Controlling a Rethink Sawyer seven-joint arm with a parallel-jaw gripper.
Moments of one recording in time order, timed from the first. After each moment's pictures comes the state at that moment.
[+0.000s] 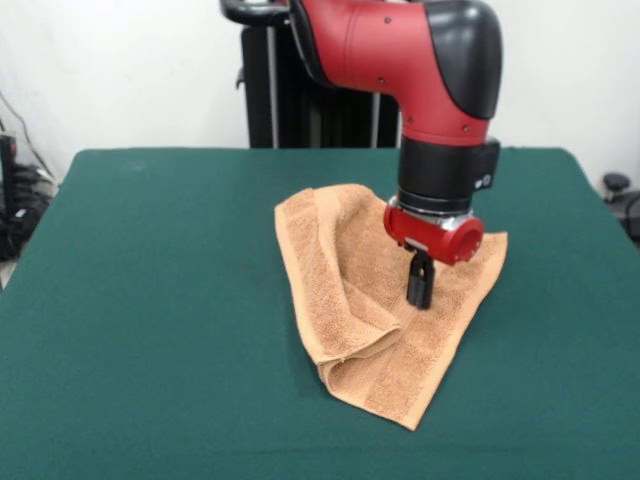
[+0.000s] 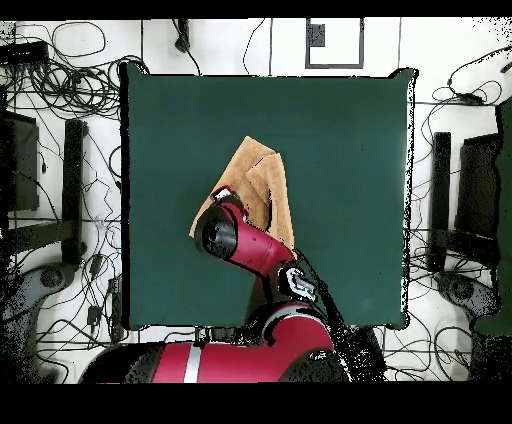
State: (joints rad) arm -0.05 -0.40 0.00 1.84 0.37 -0.14 2.26
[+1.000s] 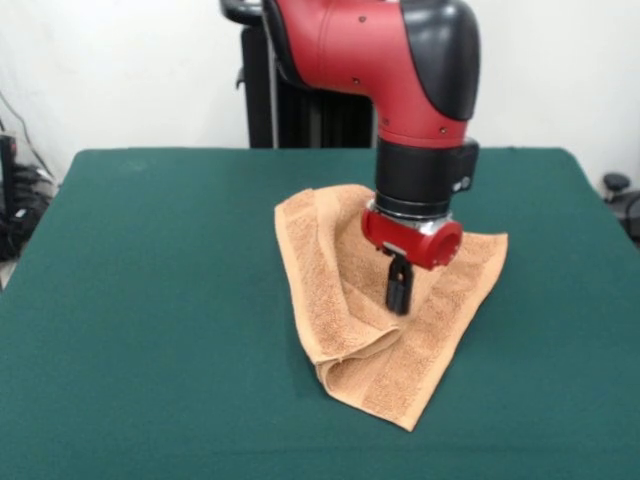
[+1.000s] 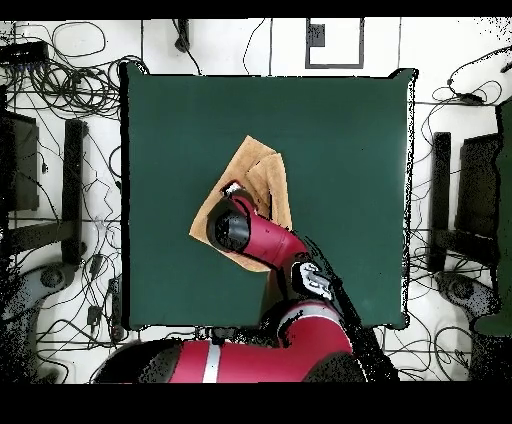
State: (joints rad) arm -0.09 -0.41 -0.02 1.78 0.30 -0.07 2.26
